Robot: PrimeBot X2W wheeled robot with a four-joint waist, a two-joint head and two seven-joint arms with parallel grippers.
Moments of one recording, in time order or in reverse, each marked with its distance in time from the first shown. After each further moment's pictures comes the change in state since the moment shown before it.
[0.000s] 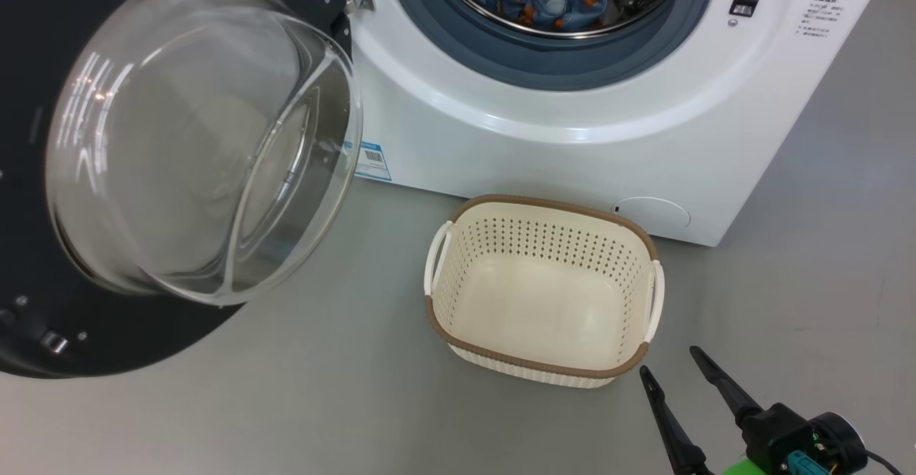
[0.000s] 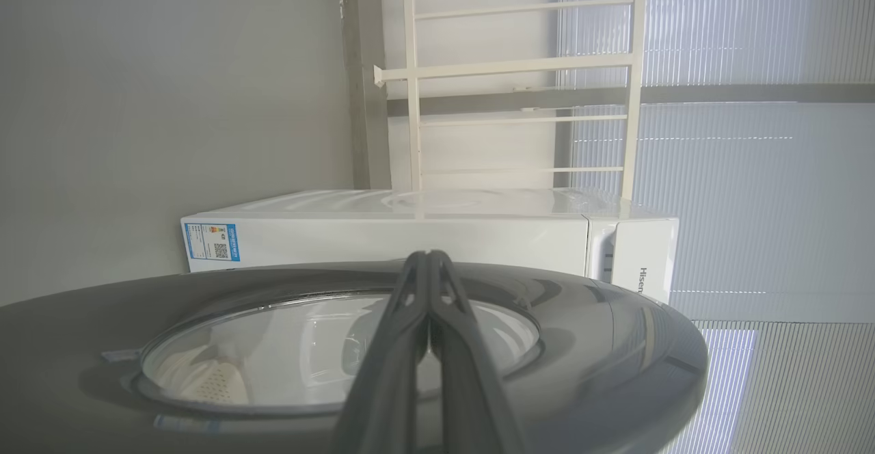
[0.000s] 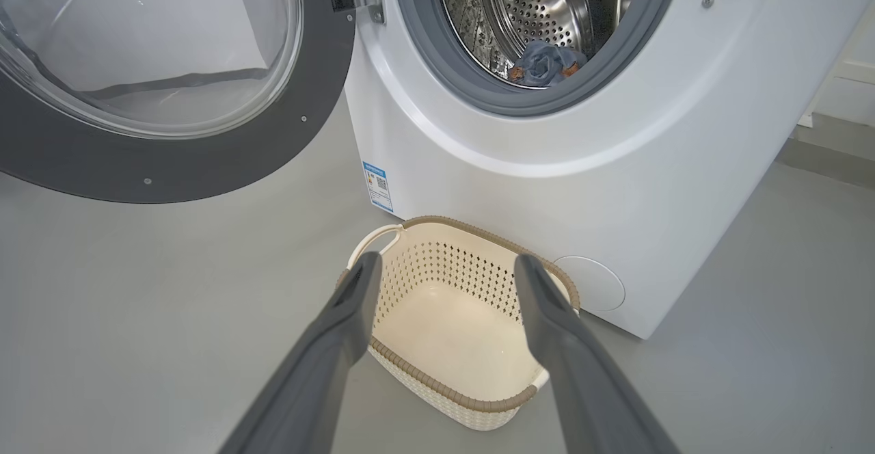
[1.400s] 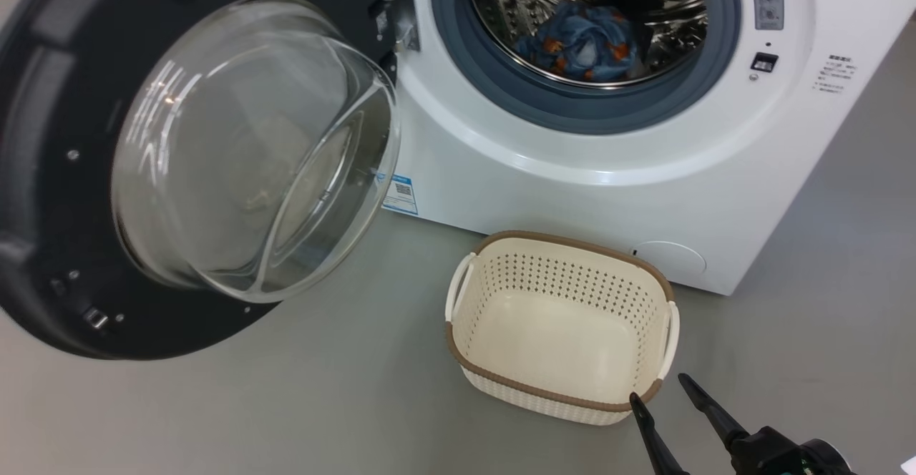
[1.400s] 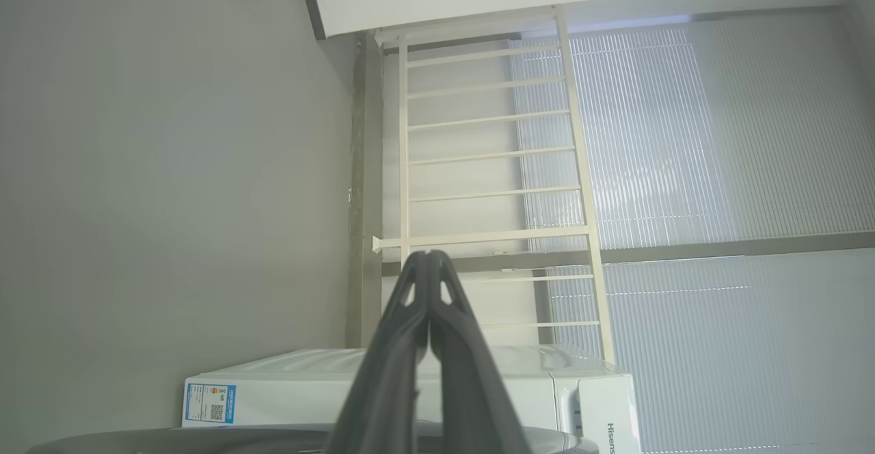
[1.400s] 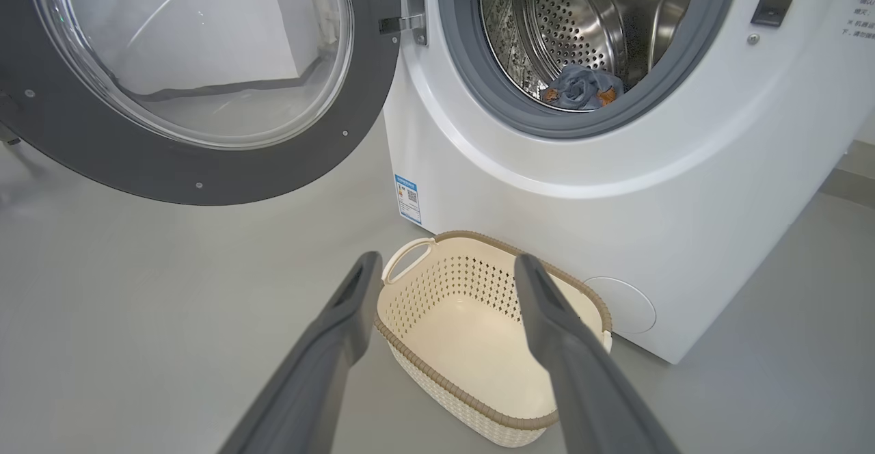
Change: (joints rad) left arm 0.058 0.037 0.076 -0.086 0.061 0.084 -0.341; right arm 0.047 0.025 0.017 0.012 0.010 0.000 0.000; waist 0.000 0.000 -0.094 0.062
